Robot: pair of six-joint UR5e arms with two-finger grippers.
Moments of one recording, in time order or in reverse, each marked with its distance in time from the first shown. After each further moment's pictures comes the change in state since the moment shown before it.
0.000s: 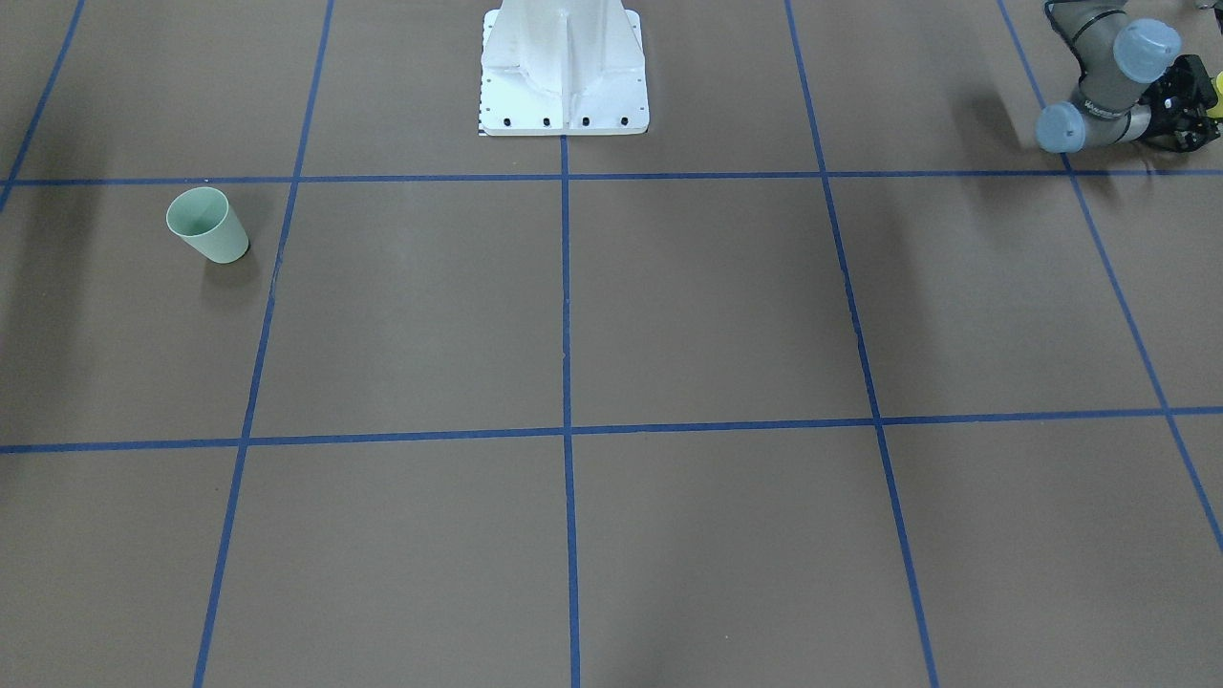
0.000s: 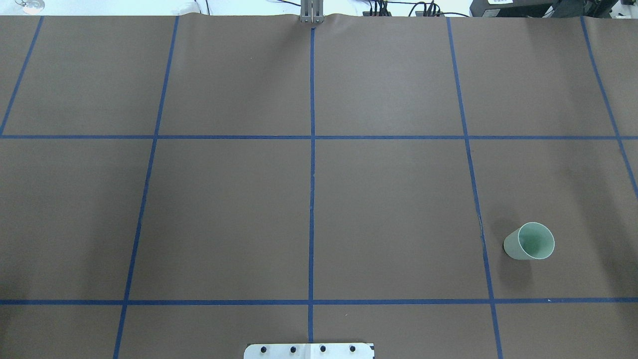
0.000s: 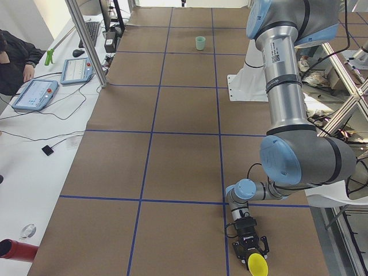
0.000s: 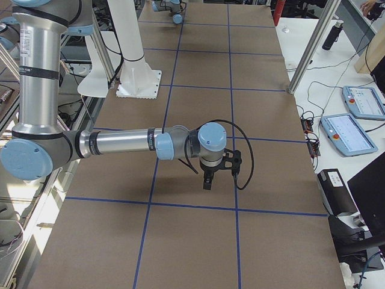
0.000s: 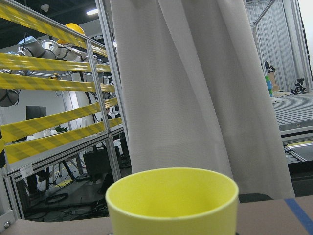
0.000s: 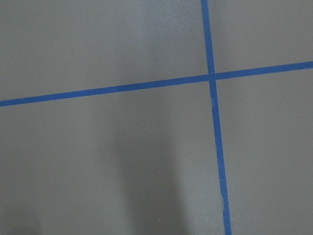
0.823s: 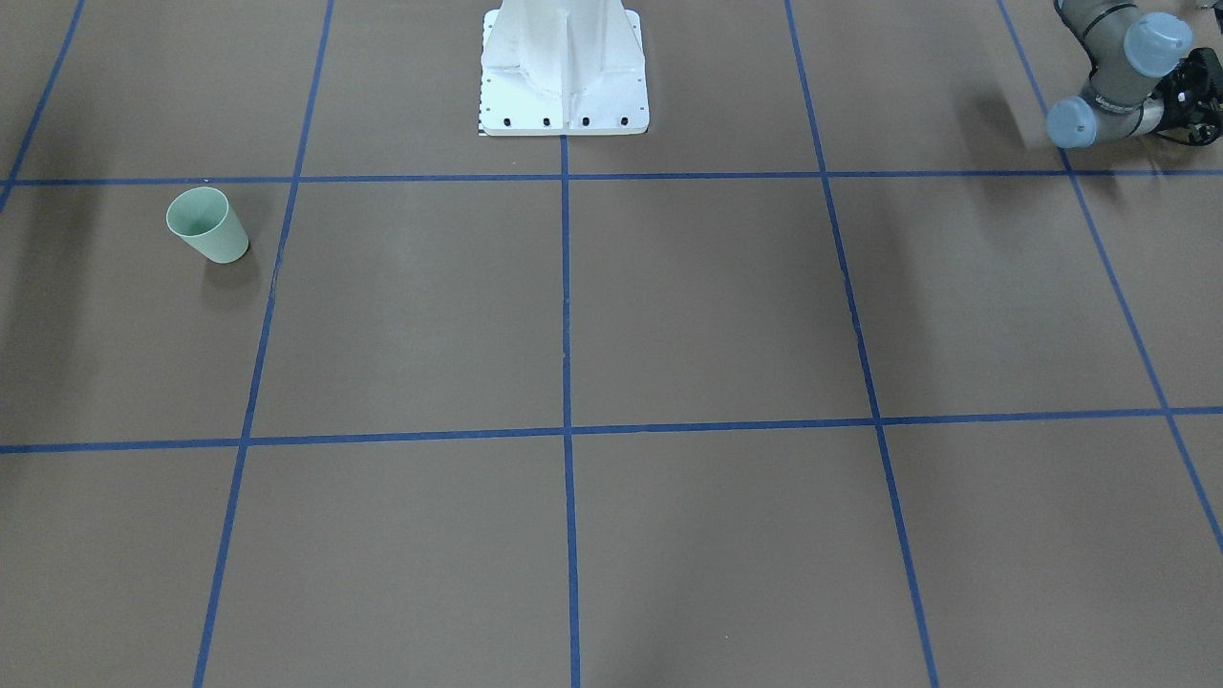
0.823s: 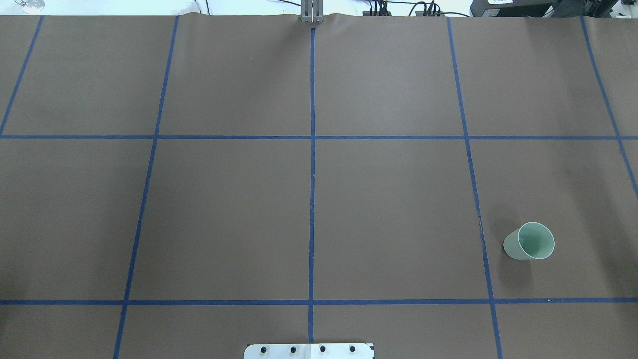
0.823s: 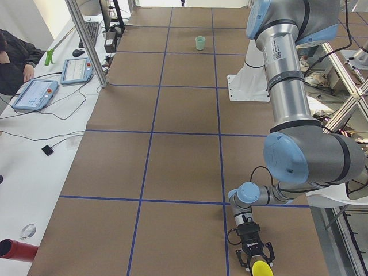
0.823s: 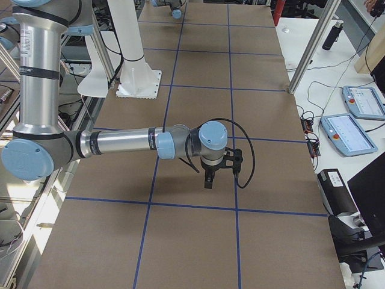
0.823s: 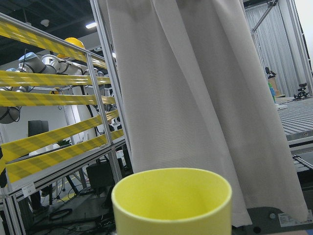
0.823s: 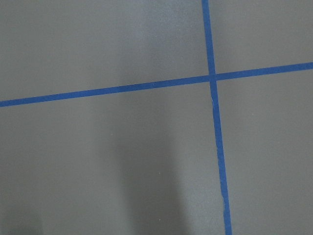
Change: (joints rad) left arm 0.003 0.111 -0.070 -0.003 0.001 0.063; right arm 0.000 0.006 0.002 0.000 0.001 0.002
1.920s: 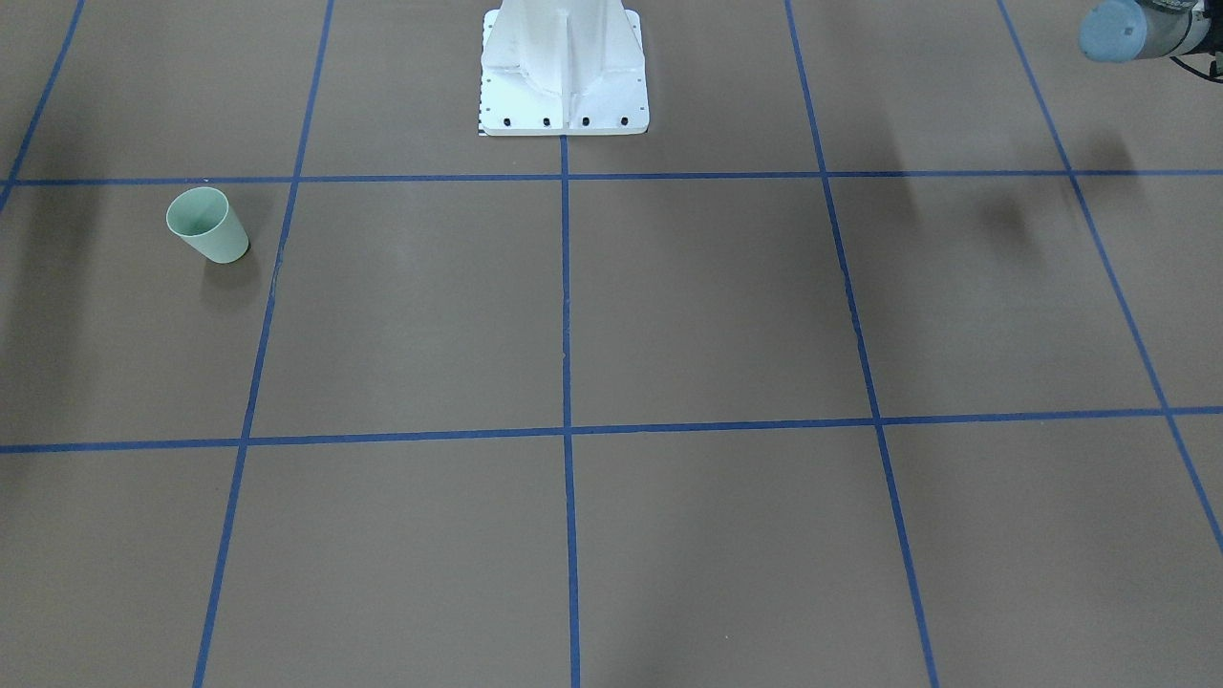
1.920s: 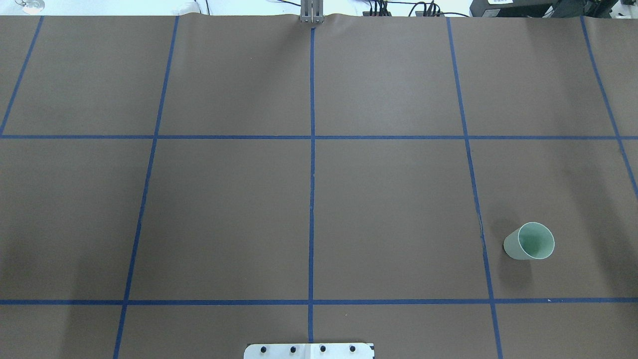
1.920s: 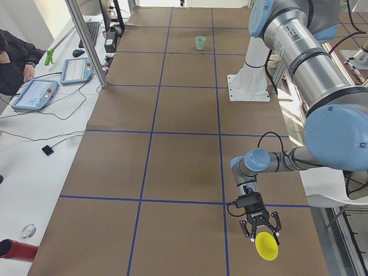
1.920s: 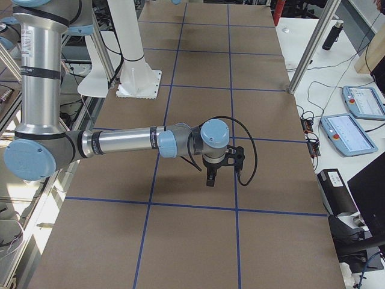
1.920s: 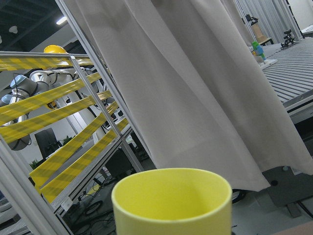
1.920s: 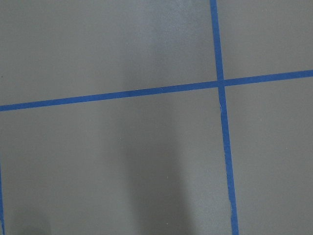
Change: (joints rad) left arm -0.144 0.217 -0.549 0.188 0.016 0.395; right arm 0.000 0.017 -0.002 0.003 0.013 0.000
